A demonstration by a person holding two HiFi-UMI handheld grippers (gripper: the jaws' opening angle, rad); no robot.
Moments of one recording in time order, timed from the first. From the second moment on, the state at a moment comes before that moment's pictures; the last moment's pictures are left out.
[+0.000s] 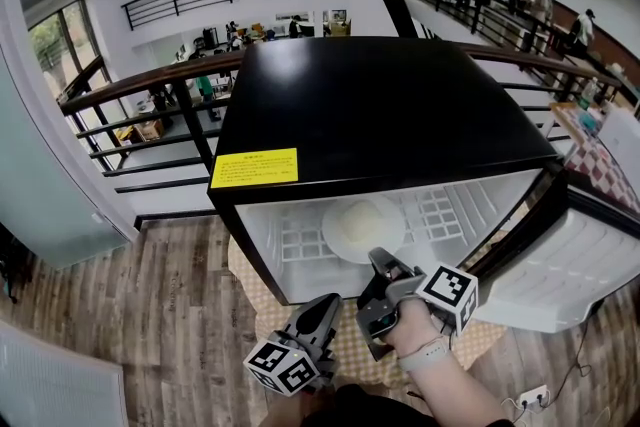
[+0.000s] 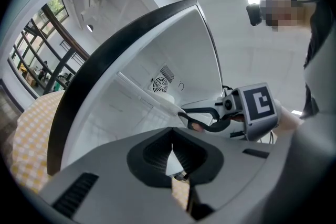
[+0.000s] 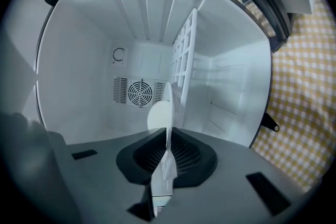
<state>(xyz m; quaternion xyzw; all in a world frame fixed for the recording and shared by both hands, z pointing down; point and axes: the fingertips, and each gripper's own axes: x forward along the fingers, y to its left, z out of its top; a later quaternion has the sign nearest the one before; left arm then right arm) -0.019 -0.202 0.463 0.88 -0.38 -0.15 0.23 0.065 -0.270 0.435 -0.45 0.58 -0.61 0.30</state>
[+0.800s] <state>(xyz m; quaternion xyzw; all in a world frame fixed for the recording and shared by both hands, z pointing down) -0.018 -0.195 0.462 0.89 -0.37 -0.15 0.23 0.064 -0.253 0.436 -0.44 0.60 -0.60 0.30</state>
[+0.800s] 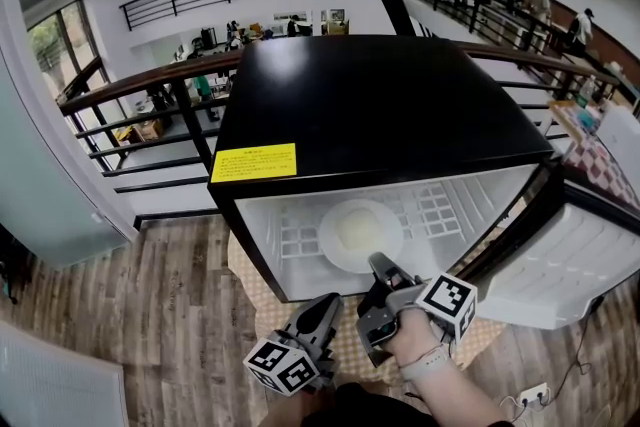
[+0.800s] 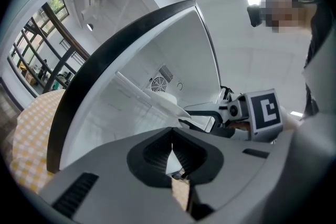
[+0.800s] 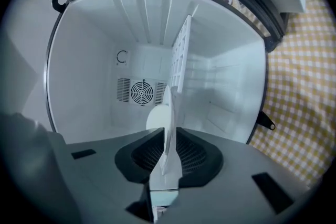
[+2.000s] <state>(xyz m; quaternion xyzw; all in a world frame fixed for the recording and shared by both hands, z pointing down) -0.021 -0.192 0.466 0.88 -0.37 -0.15 0.24 0.053 -0.262 0.440 -0.43 0.62 -0.58 0.32</state>
